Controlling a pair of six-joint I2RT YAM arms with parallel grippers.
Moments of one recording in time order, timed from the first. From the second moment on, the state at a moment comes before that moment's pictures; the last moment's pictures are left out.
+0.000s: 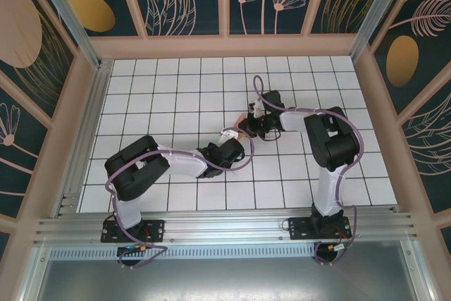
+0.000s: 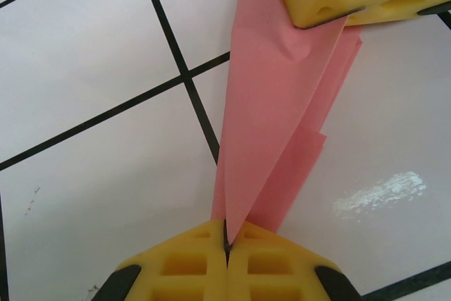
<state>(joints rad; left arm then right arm) -1.00 1.88 0.90 0.00 -0.53 -0.39 0.40 1.96 1.08 -0.14 -0.73 0.64</state>
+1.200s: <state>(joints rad) -0.75 1.73 0.78 0.24 0.12 -0.82 0.40 1.98 1.08 -0.14 -0.68 0.57</state>
